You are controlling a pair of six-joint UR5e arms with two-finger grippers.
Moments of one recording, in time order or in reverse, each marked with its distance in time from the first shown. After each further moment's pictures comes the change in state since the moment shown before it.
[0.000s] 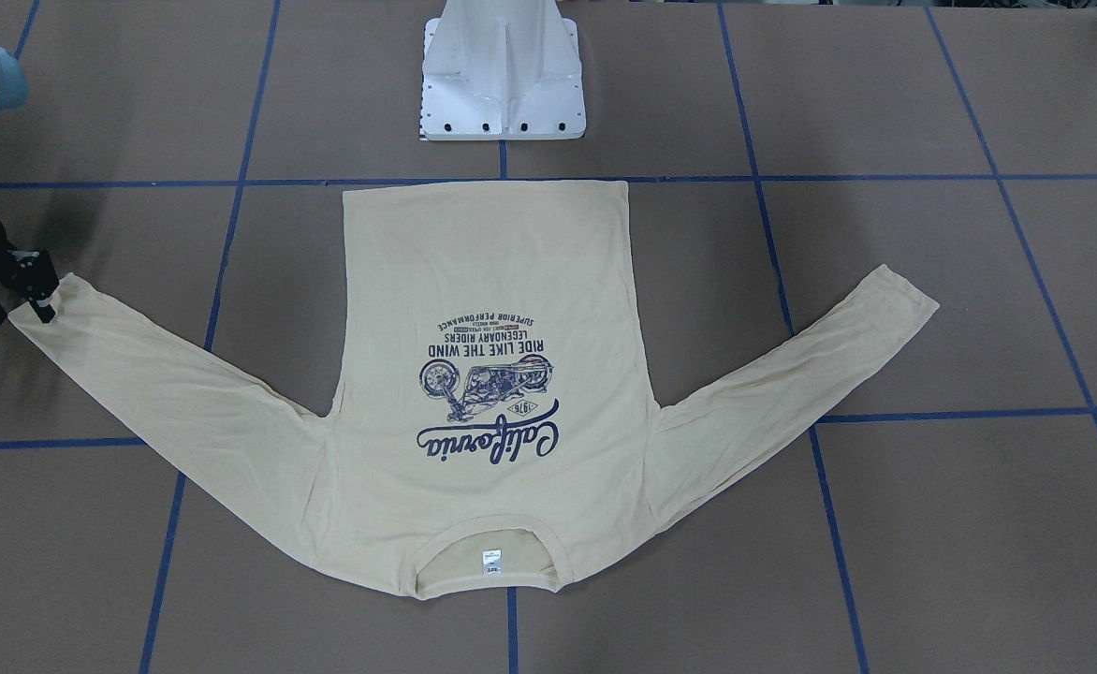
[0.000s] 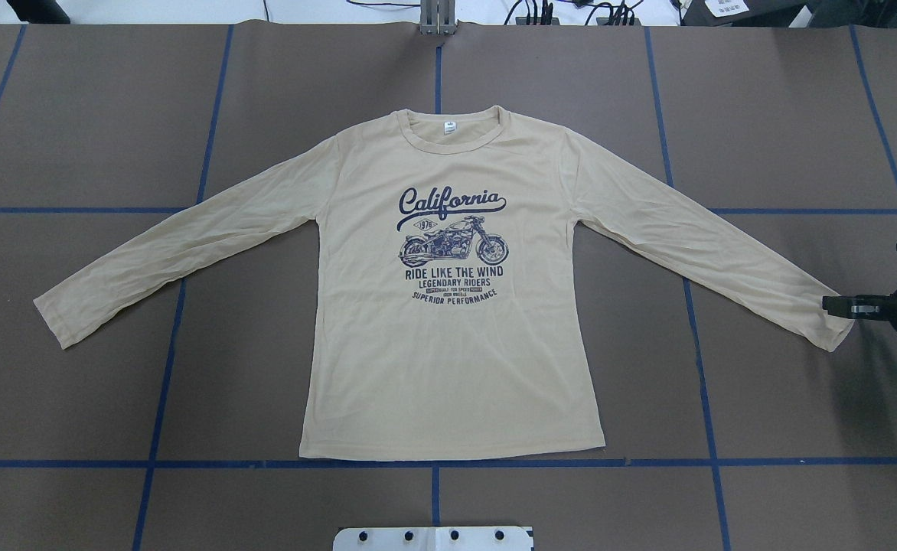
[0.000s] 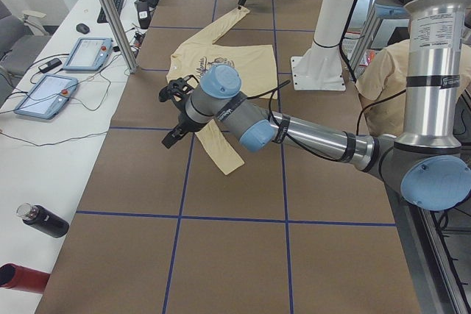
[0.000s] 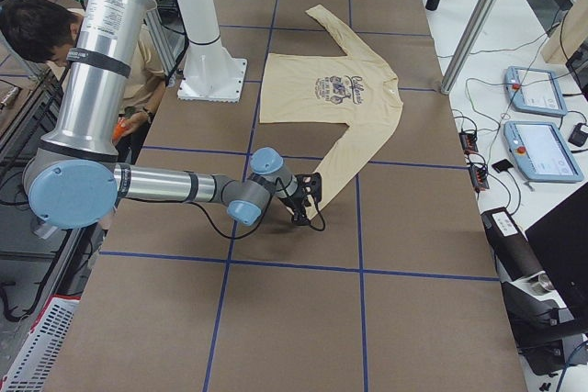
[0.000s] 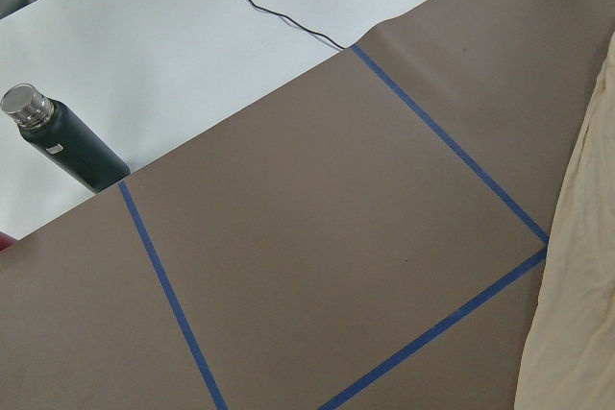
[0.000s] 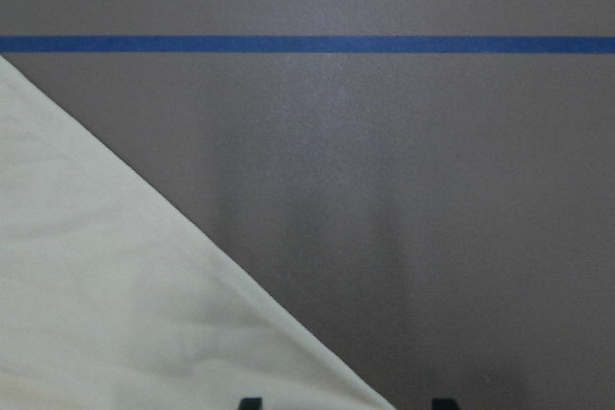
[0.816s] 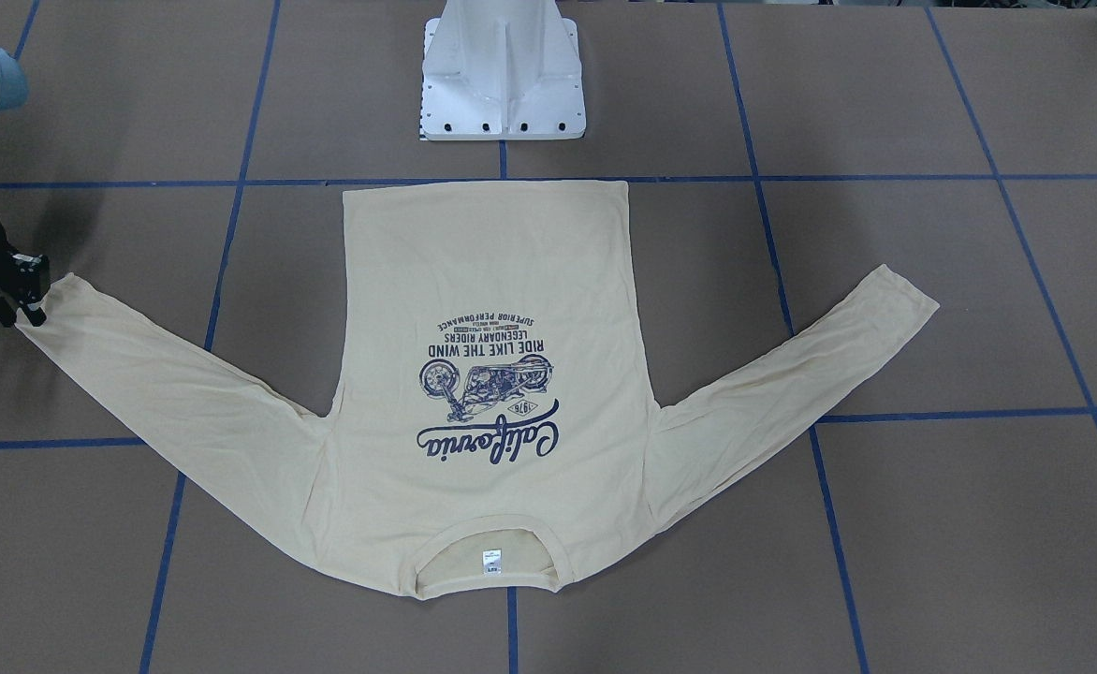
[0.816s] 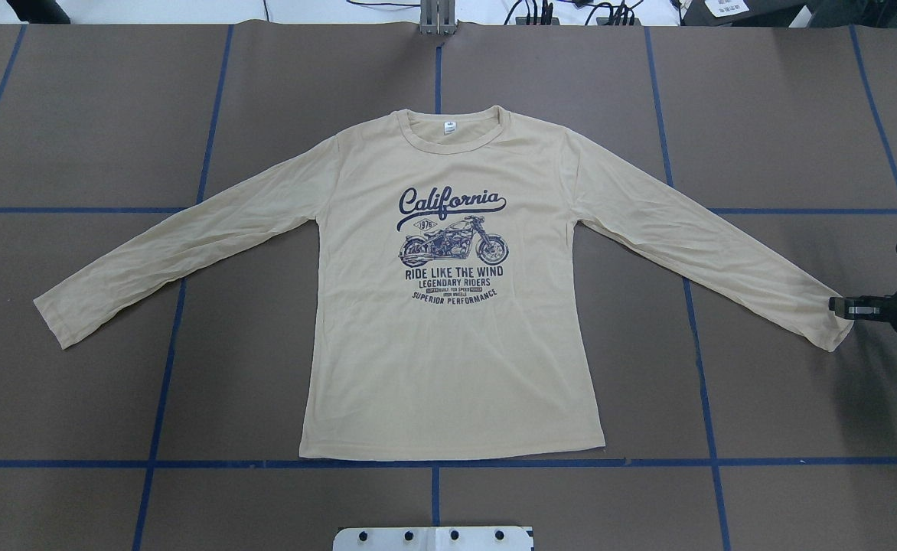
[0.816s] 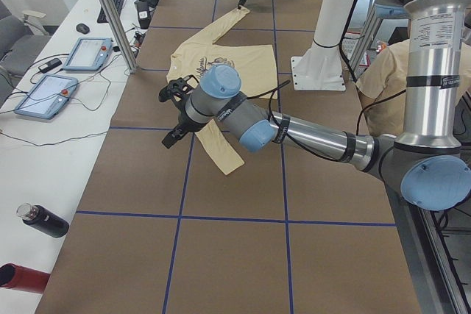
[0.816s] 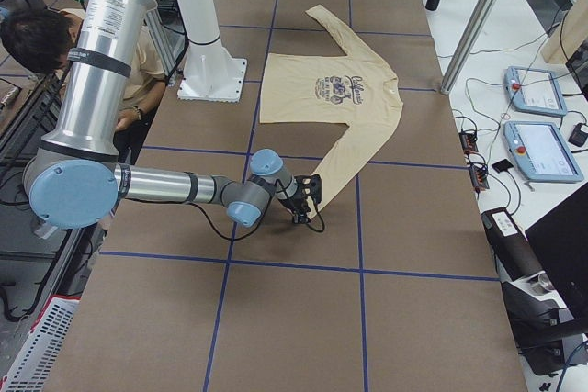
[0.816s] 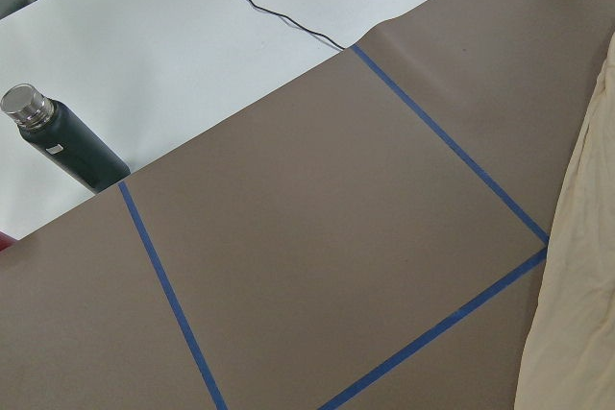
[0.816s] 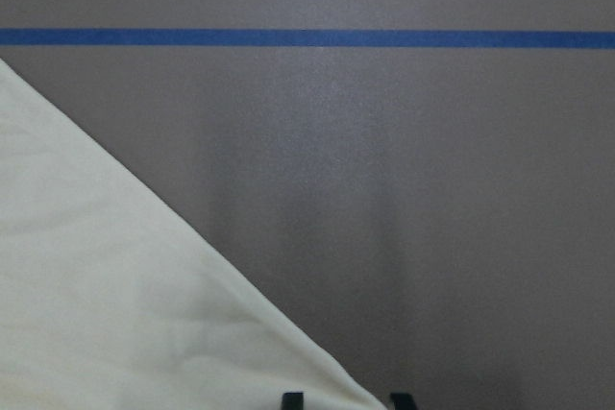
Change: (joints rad) left arm 0.000 0.000 0.000 0.000 -0.001 -0.001; right arm -0.002 0.001 -0.006 0.001 -0.003 -0.003
